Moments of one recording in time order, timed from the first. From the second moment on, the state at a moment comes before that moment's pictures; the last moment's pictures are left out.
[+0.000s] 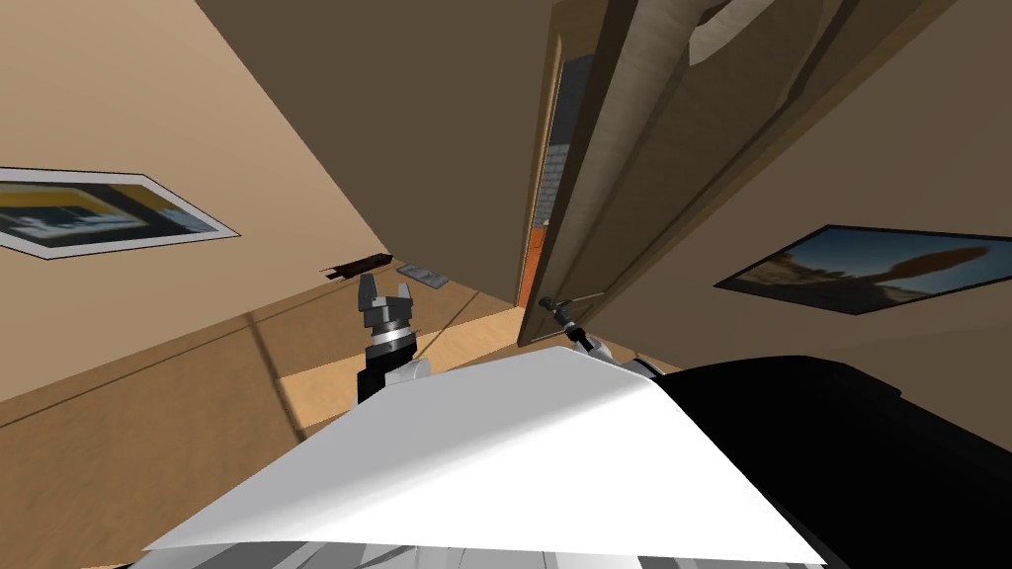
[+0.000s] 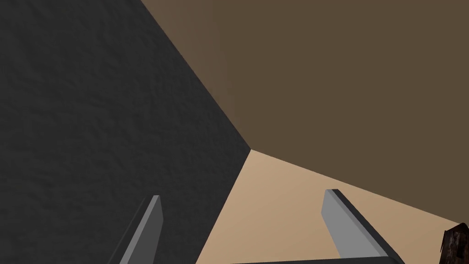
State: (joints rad) arm -0.04 -0.53 0.08 -0.60 0.03 -0.99 -0.44
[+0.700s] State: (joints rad) arm -0.01 -0.56 0.10 -0.56 0.04 -1.08 -0.48
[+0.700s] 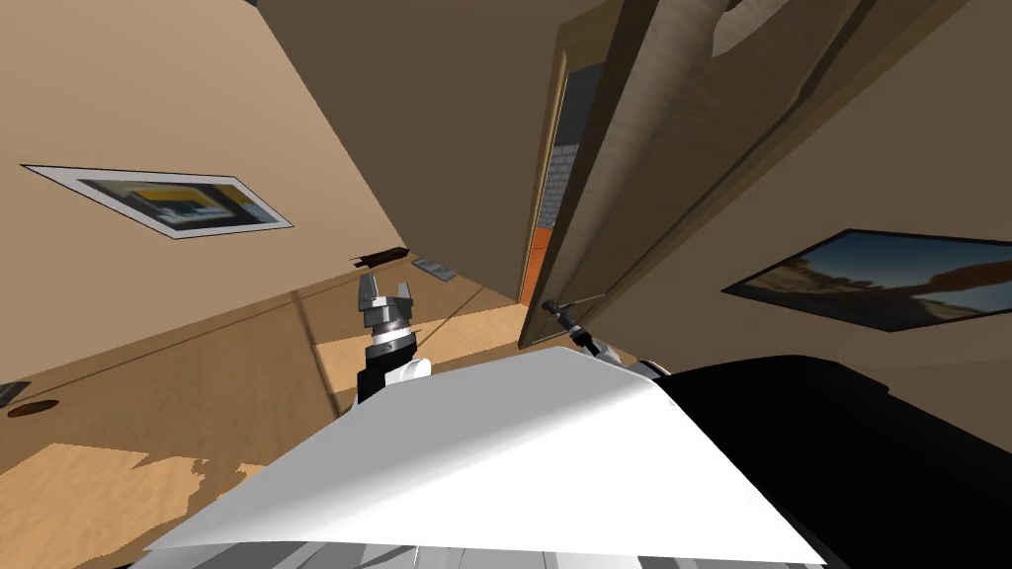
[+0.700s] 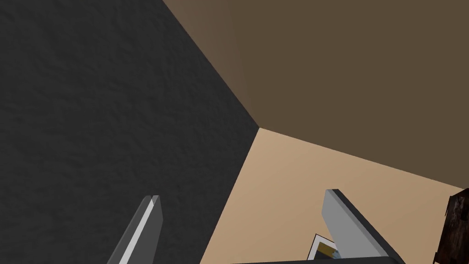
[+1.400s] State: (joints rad) arm 0.03 -0.60 0.10 -0.51 0.05 -1.20 -0.51
